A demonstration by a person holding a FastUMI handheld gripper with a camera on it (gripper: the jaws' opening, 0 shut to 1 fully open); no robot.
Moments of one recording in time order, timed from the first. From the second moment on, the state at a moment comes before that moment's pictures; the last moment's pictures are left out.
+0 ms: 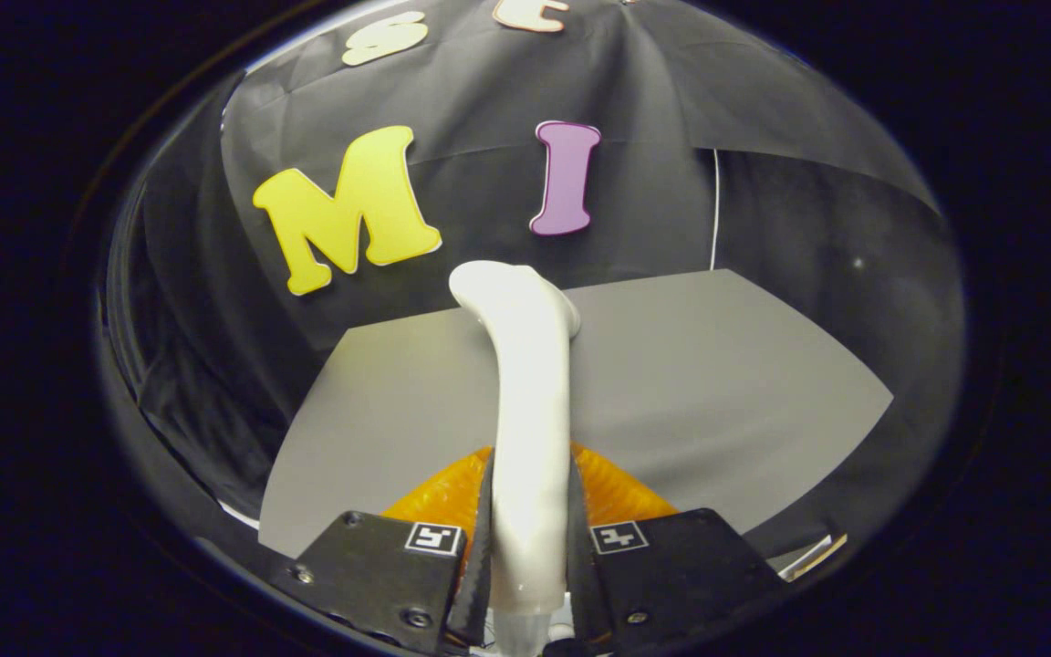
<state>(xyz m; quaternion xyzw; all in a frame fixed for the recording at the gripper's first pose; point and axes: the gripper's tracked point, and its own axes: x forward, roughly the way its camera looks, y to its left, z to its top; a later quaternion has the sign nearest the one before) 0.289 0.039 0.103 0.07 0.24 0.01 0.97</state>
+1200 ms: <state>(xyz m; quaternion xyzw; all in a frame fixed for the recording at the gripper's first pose) 0.143 0.185 0.286 0.07 0.01 0.02 1.00</state>
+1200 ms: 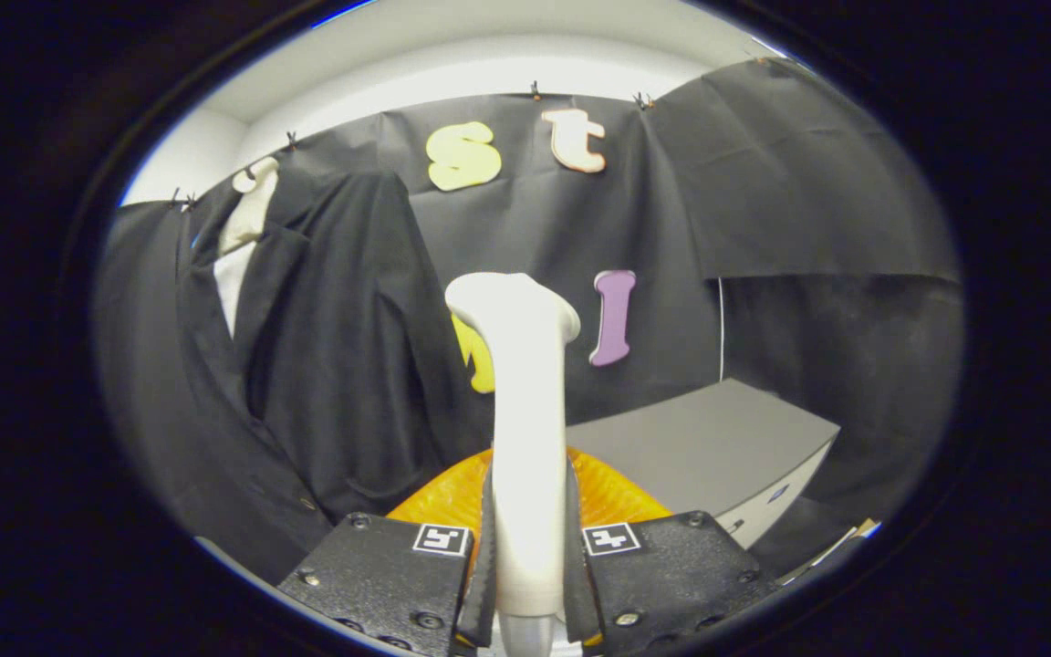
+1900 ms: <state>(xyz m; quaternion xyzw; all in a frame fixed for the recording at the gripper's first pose) 0.145 0.280 0.403 -0.01 -0.20 0.01 0.98</state>
